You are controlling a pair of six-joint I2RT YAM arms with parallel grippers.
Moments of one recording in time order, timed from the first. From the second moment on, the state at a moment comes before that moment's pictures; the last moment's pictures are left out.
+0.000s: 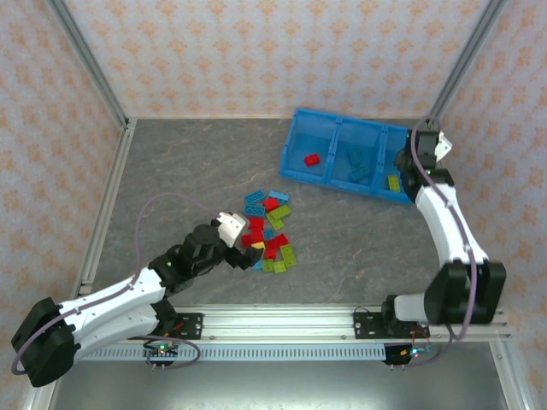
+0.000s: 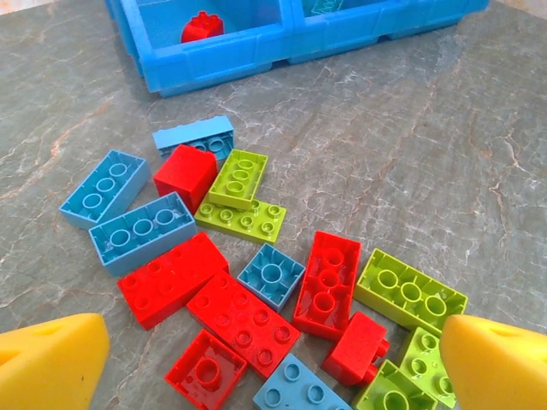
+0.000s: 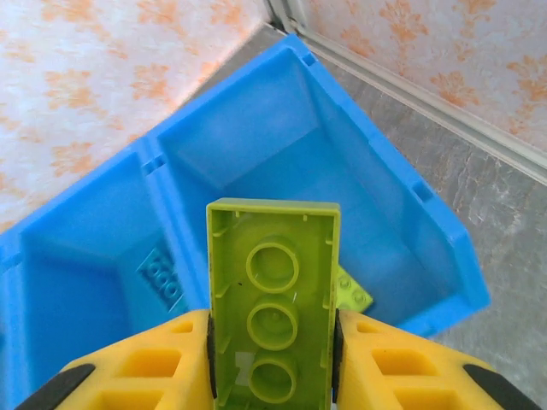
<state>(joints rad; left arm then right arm) -0.75 0.87 0.36 0.04 -0.06 -0.09 -0.05 1.41 1.18 -0.50 0.28 0.69</state>
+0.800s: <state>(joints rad) -0.75 0.69 0.35 0.01 -0.35 -0.13 0.47 1.38 1.14 -0.57 0.01 0.63</state>
